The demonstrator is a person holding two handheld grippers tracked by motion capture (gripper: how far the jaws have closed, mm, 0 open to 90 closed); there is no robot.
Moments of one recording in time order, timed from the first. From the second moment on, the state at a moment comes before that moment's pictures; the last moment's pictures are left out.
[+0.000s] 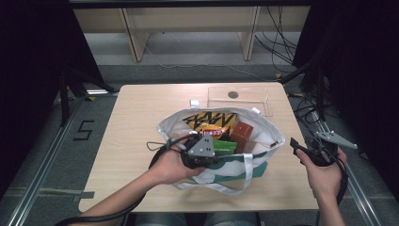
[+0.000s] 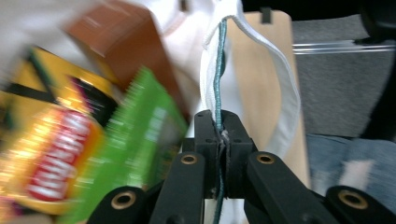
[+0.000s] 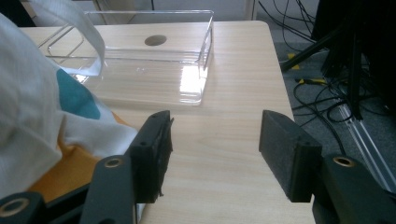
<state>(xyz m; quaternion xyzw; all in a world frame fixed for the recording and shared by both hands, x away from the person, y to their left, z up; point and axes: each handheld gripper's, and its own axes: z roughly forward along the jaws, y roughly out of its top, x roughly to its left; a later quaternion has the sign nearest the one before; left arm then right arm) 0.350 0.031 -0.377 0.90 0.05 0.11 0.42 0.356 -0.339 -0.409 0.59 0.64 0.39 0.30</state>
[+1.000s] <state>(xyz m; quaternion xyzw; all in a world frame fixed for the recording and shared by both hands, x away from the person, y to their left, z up) 0.348 0.015 -0.478 0.93 0.08 0.09 0.35 0.355 -0.333 -0.409 0.60 0.63 0.39 0.29</state>
